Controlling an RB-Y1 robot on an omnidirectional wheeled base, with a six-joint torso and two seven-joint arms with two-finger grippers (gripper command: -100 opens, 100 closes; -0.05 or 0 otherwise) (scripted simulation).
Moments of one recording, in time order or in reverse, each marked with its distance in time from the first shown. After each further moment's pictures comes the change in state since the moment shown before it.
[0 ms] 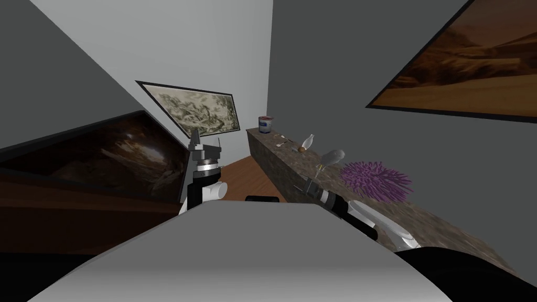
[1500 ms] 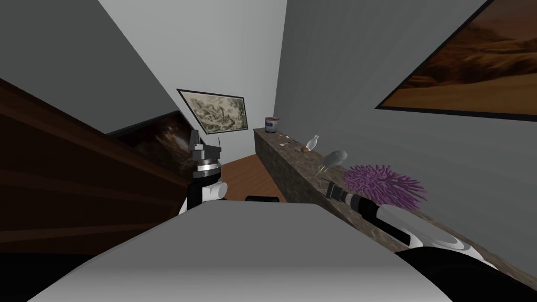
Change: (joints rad) left arm 0.000 0.000 0.000 0.000 0.000 0.000 0.000; right arm 0.075 -0.066 -0.251 0.356 0.330 0.007 0.190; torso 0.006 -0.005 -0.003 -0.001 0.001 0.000
